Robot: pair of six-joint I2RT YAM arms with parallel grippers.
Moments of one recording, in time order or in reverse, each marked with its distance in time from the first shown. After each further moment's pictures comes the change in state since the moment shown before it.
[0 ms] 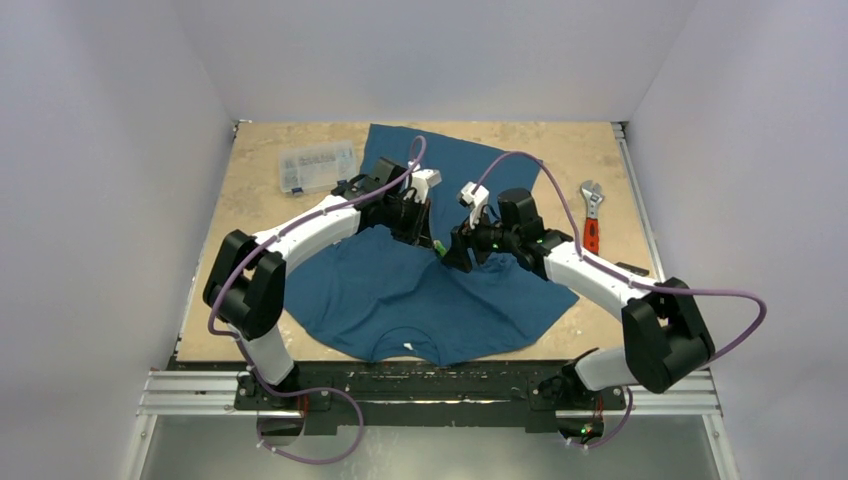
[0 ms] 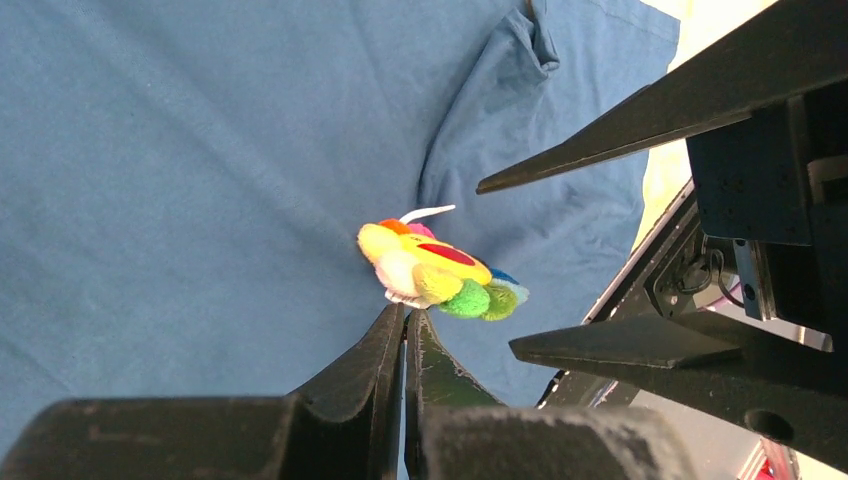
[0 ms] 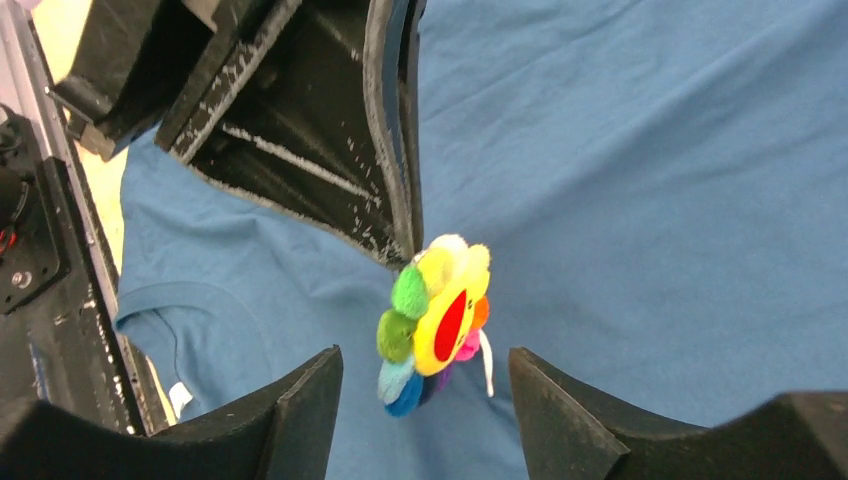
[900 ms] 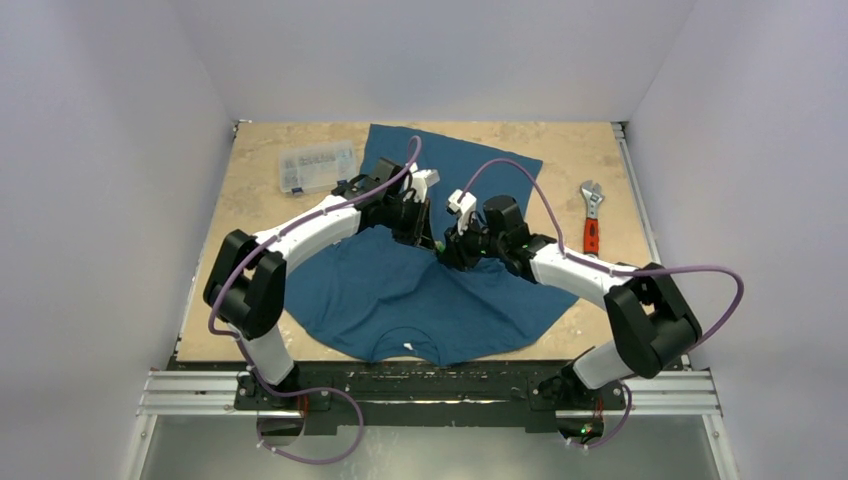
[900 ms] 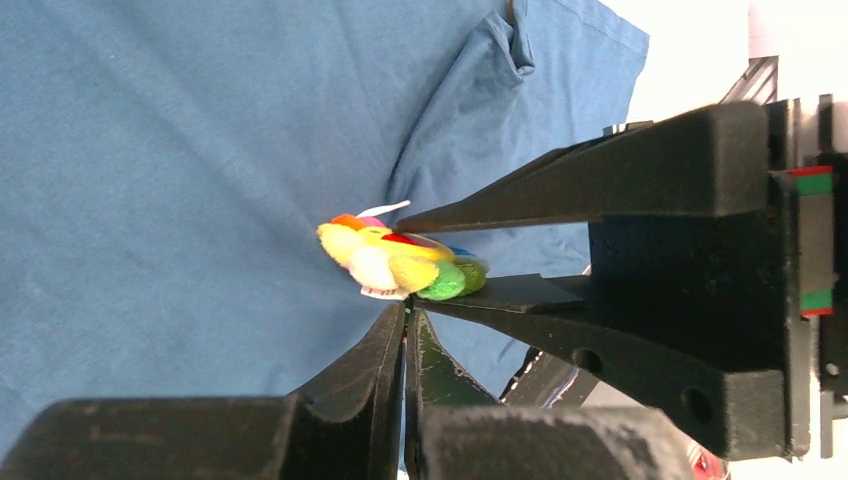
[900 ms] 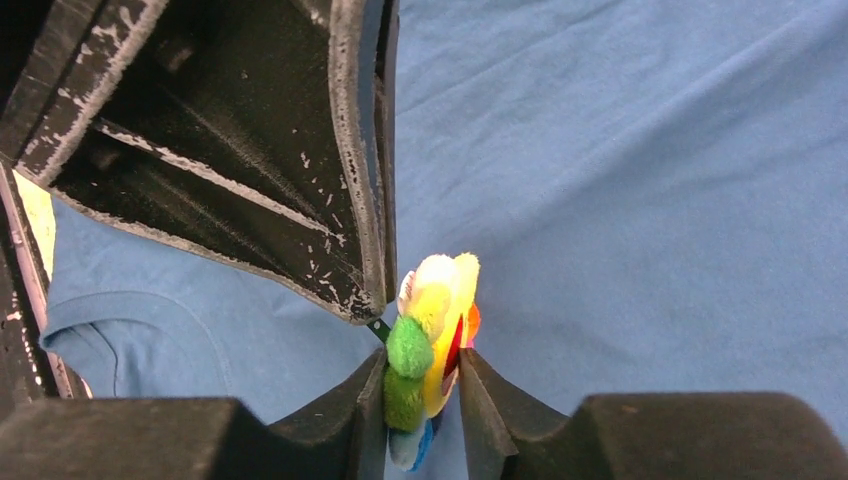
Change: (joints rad) left arm 0.000 0.001 0.000 -0.011 0.024 -0.095; right arm 0.057 0.081 -0.025 0.125 0.112 -0.009
